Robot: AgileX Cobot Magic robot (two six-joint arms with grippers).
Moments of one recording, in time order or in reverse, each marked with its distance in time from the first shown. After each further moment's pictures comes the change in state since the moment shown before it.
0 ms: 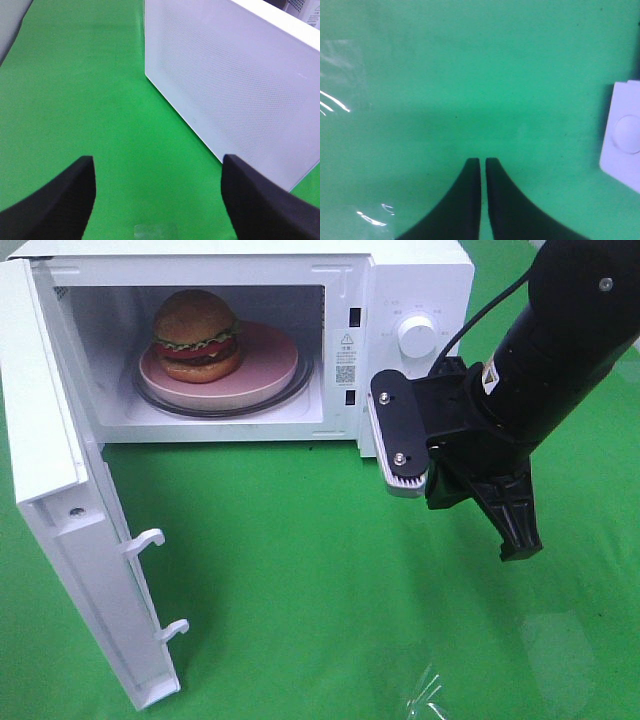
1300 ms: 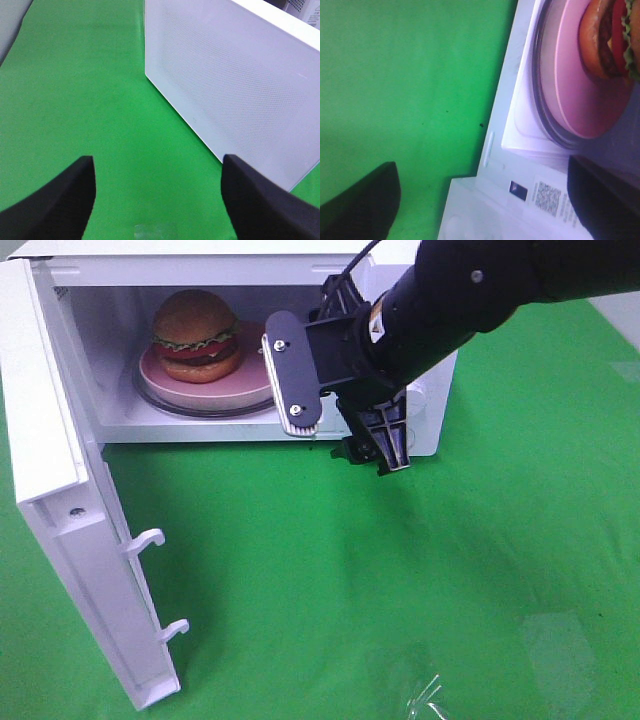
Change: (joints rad) left arm 0.000 0.000 0.000 0.000 0.000 0.000; right arm 0.094 0.185 -0.228 -0.136 -0.294 -0.019
